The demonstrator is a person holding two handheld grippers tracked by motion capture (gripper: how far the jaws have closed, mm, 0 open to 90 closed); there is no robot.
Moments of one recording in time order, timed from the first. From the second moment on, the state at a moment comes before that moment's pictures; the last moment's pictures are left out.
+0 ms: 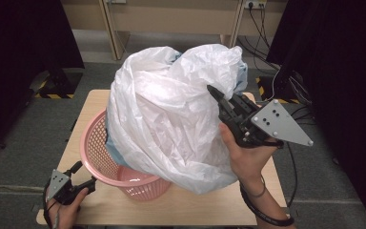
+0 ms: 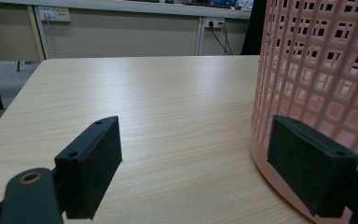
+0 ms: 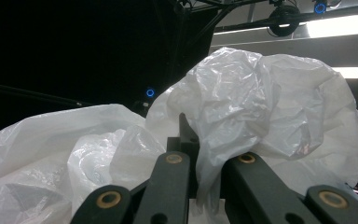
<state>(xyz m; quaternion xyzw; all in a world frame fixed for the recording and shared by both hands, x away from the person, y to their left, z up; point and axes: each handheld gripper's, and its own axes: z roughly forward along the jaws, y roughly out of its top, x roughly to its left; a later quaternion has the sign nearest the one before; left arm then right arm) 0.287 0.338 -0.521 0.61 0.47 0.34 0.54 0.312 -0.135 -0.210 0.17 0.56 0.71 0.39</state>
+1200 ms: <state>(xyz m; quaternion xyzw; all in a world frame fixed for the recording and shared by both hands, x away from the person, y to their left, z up) 0.288 0.337 -0.521 0.61 0.47 0.34 0.54 0.306 -0.108 -0.210 0.14 0.58 0.72 0.36</state>
